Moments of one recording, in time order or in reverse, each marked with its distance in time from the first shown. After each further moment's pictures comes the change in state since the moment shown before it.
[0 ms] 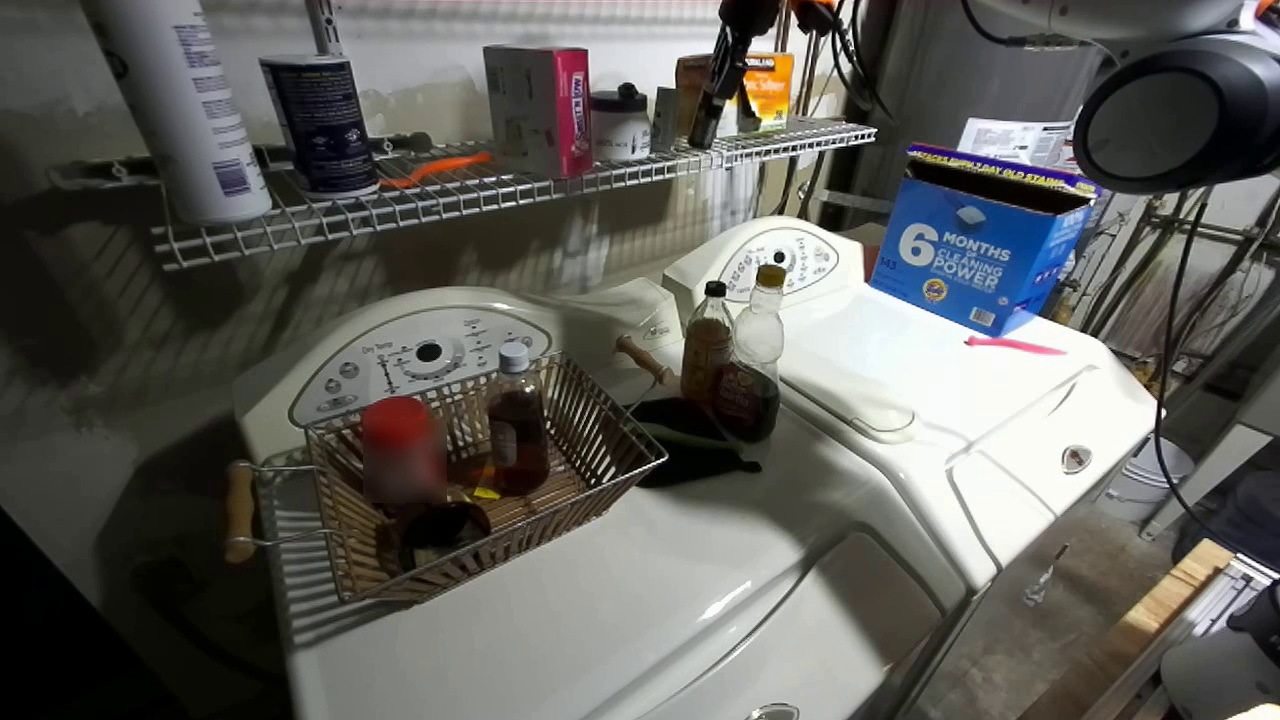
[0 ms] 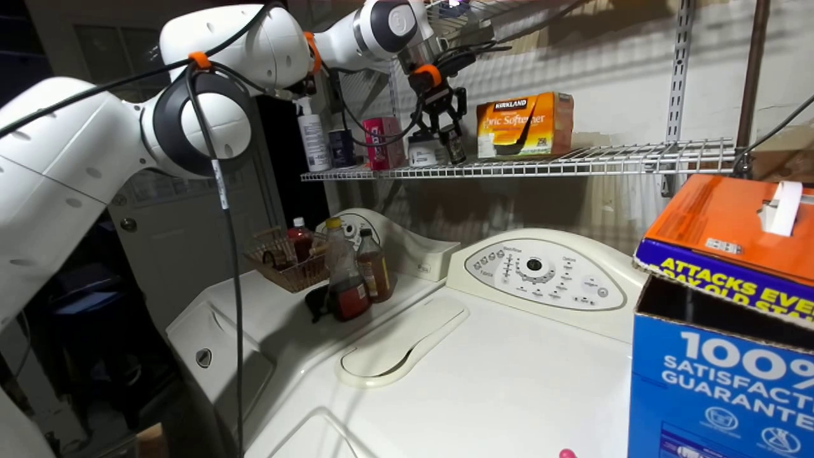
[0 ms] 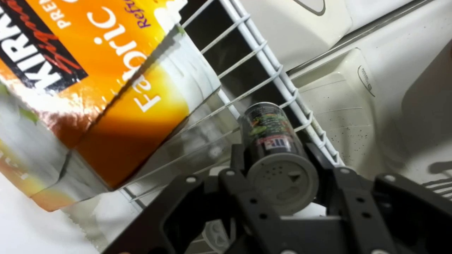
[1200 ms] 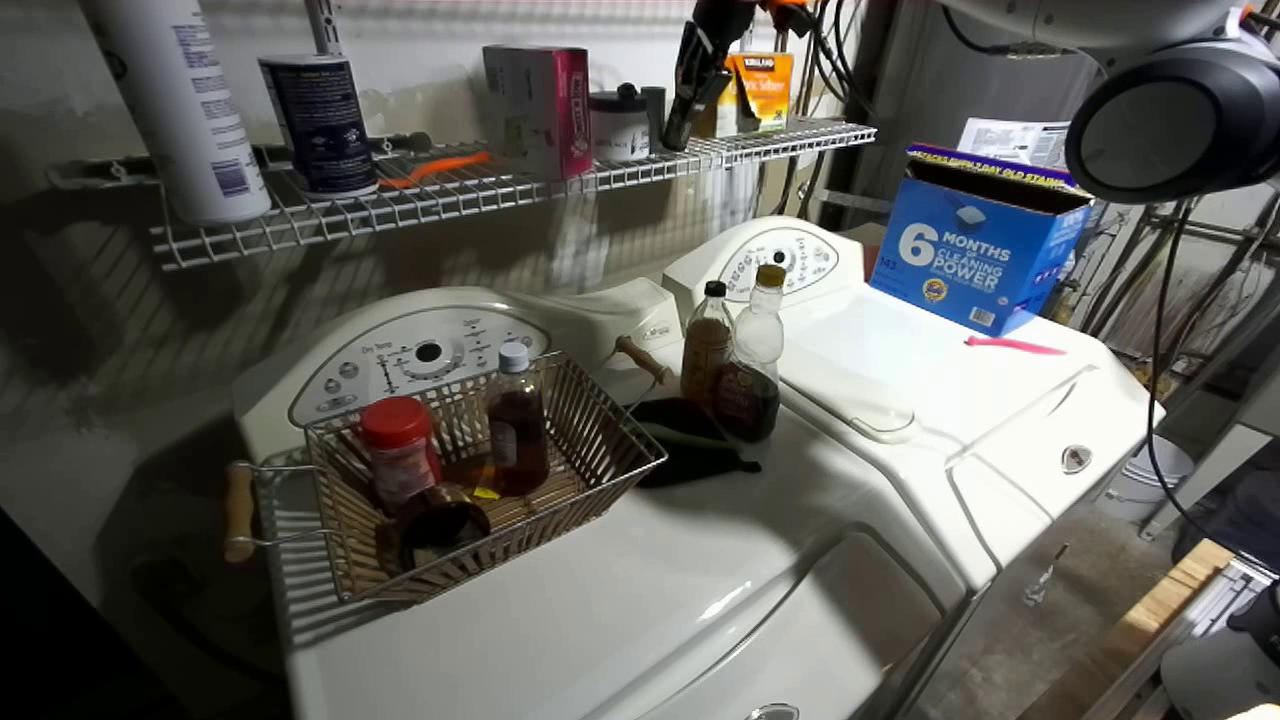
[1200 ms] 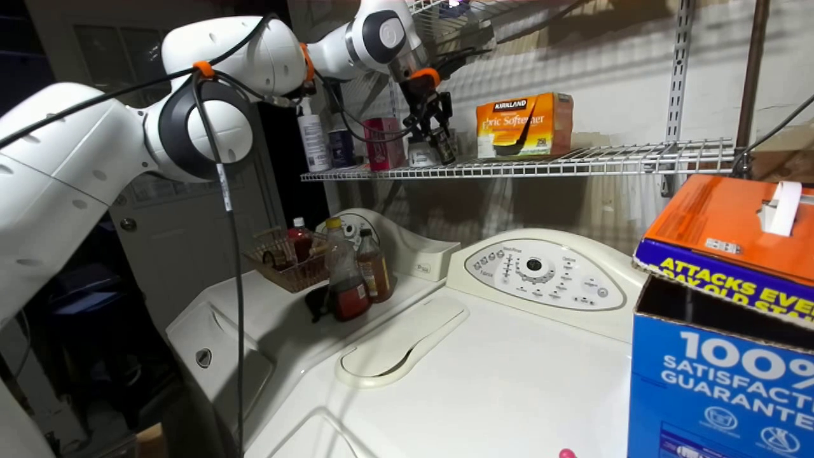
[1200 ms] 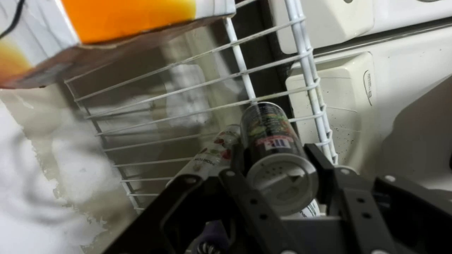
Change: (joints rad) arm 0.052 0.018 0.002 0.001 -0.008 0.056 -0.234
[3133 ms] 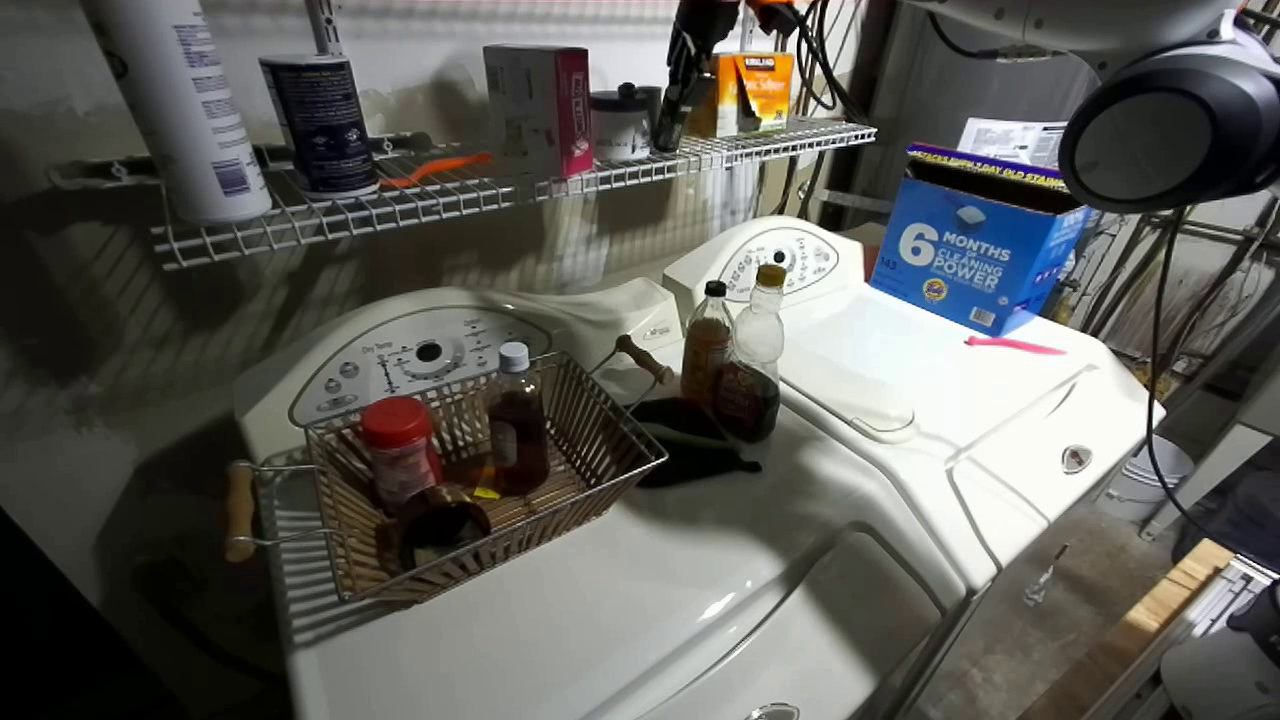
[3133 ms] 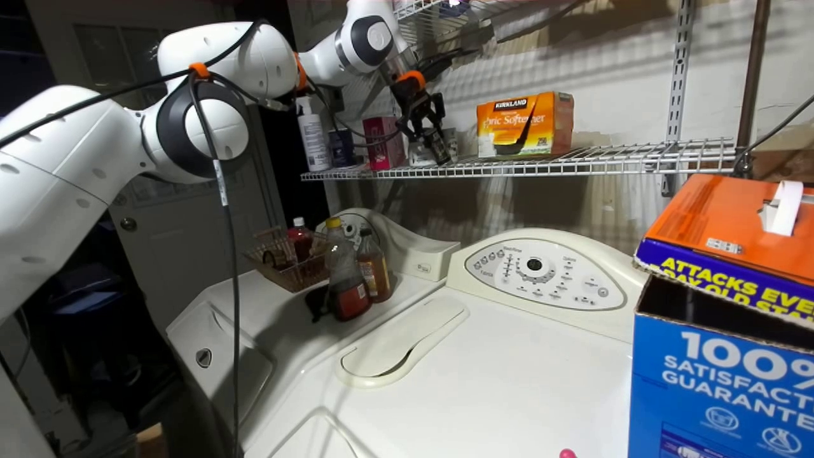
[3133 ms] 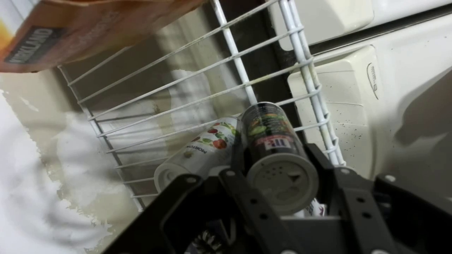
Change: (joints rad) arm 0.070 0.004 -0.060 0.001 -0.043 0.003 0.109
